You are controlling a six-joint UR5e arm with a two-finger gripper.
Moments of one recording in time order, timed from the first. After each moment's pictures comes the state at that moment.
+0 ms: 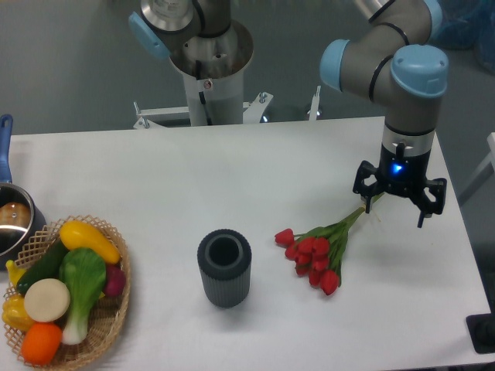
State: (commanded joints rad) arm 2.79 -1.93 -1.62 -0.84 1.38 1.24
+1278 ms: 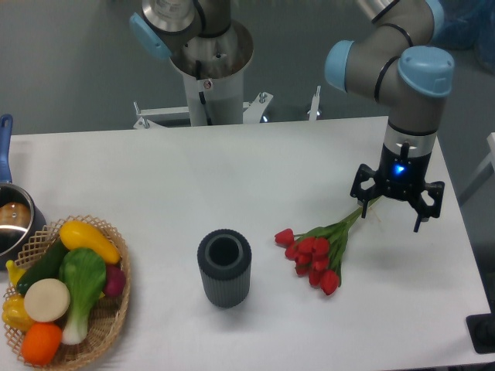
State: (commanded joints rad) arm 2.81 -1.96 -1.61 -0.83 1.28 1.16
